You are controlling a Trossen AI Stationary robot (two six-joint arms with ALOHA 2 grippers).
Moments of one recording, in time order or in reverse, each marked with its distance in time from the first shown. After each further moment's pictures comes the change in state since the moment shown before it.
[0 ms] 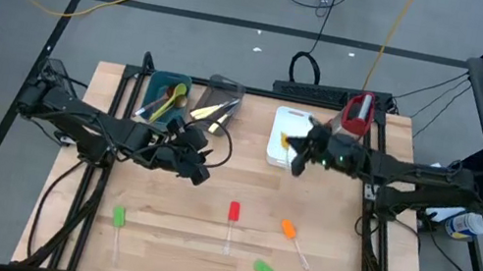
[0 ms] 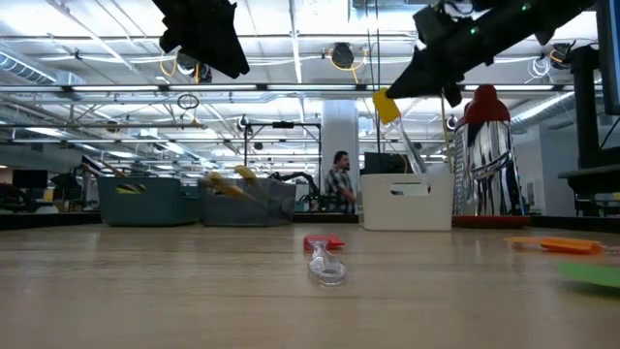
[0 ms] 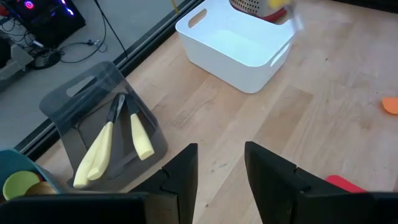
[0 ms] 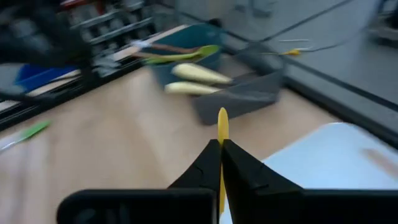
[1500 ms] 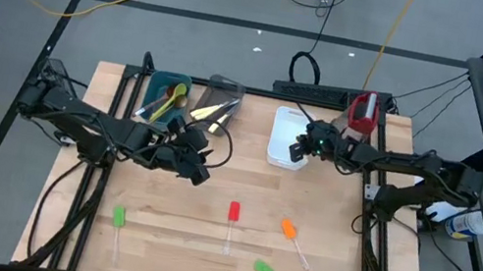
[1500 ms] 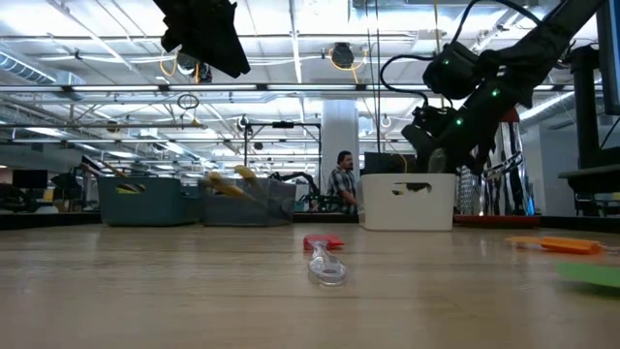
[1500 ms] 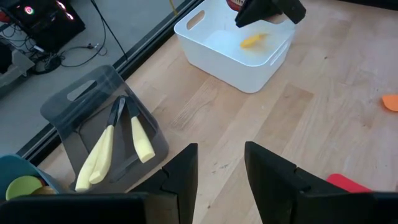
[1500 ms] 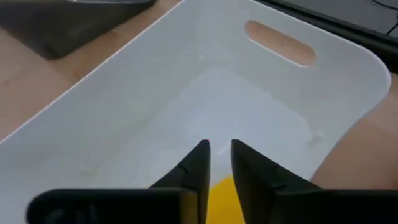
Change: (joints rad) left arm 0.000 0.000 0.000 0.006 -0.001 0.027; right arm -0.289 0.275 -0.137 0.074 -0.026 0.064
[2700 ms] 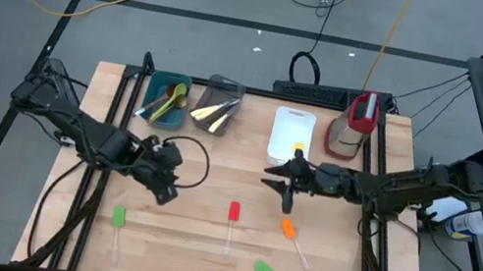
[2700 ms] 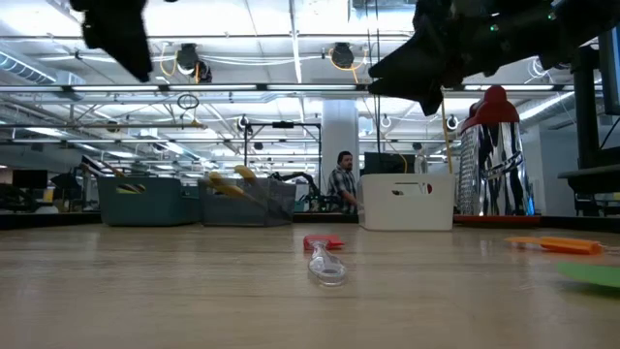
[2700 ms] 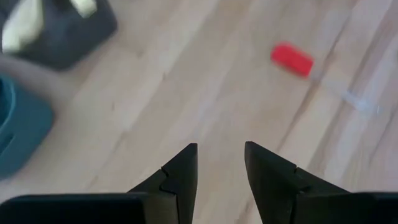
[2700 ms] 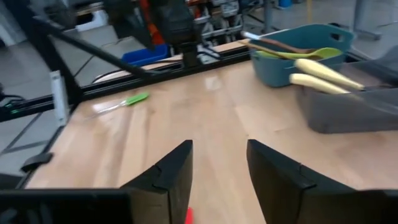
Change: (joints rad) left arm -0.167 -0.082 0.001 -0.380 0.316 -0.347; right arm 0.534 -0.082 0.001 0.401 -0.080 -0.138
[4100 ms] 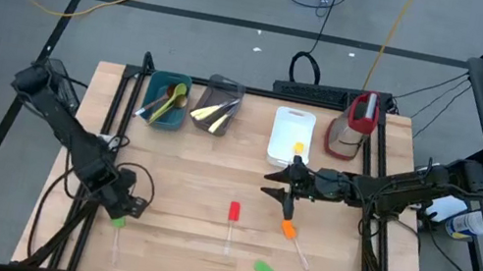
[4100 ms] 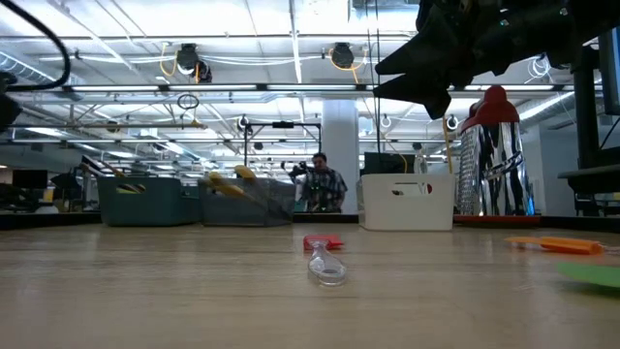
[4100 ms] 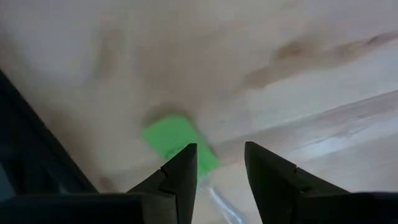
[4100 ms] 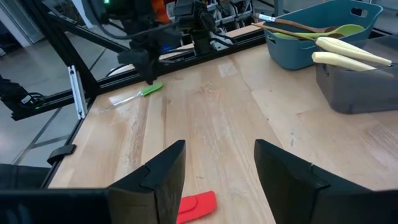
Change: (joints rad) left arm -0.380 -0.180 -0.581 0.274 0.477 -1.216; right arm 0.058 0.000 0.000 -0.036 0.001 0.082
